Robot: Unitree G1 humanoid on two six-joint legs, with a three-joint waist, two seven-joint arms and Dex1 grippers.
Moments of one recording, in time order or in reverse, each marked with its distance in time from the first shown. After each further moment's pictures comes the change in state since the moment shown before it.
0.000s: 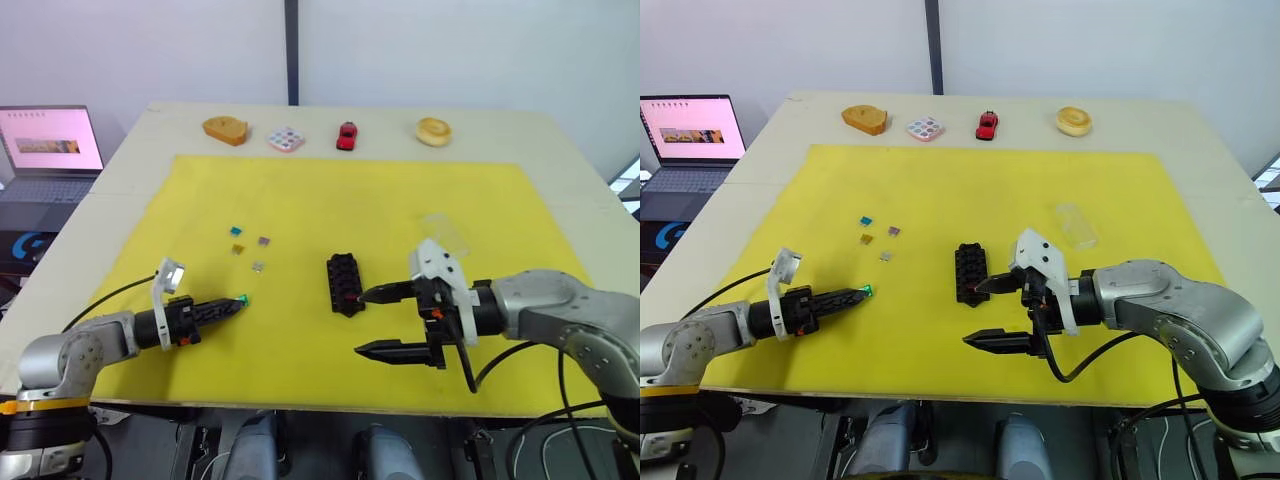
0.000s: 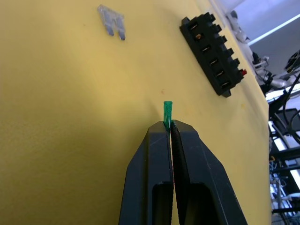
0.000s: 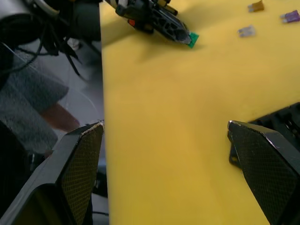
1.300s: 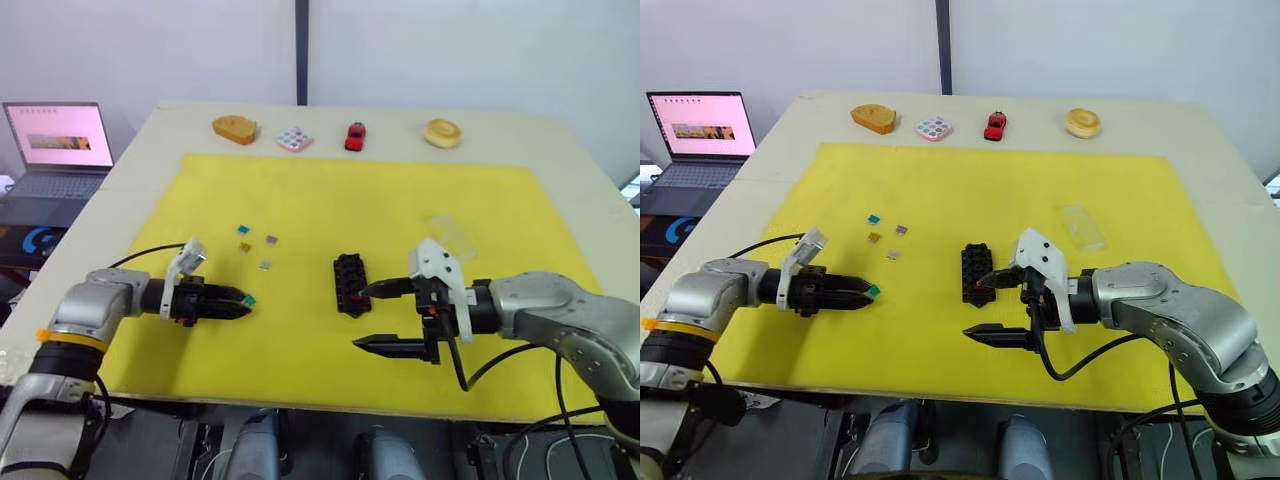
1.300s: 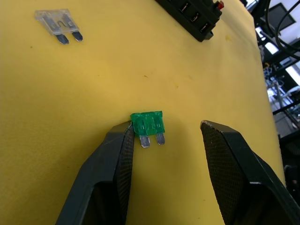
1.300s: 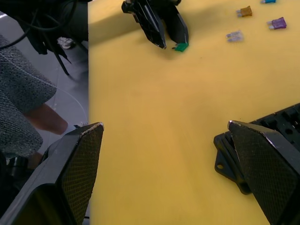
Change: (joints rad) left arm -0.313 0.097 -0.340 0.348 0.312 -0.361 -0.476; right arm 0.018 0.018 0.013 0.006 -0.034 -0.038 -0.045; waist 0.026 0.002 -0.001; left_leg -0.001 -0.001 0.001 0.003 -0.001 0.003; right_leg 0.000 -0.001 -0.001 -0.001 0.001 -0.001
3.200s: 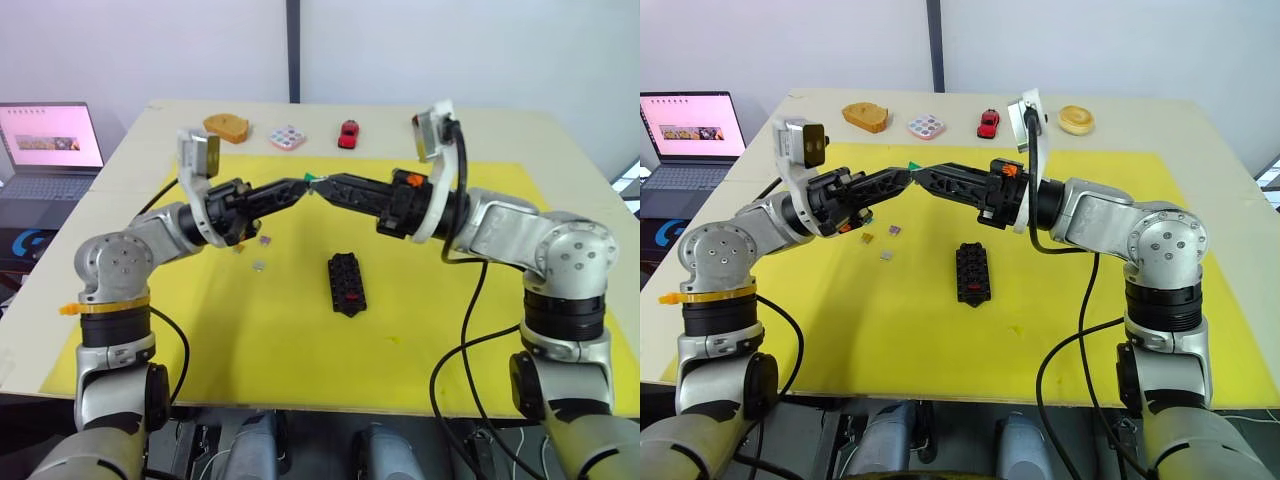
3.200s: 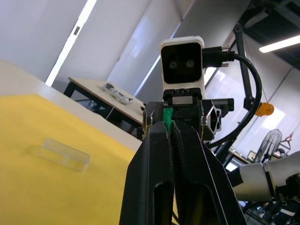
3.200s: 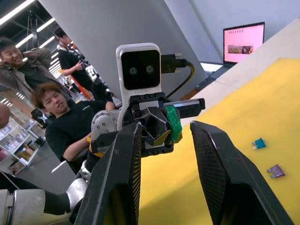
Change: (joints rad) left arm -0.235 -0.336 0.352 -0.329 -0.601 0.386 0.517; right arm -0.447 0.381 -0.141 0.413 0.694 0.135 -0.657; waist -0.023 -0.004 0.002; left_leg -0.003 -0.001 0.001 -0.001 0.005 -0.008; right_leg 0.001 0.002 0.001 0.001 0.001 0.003
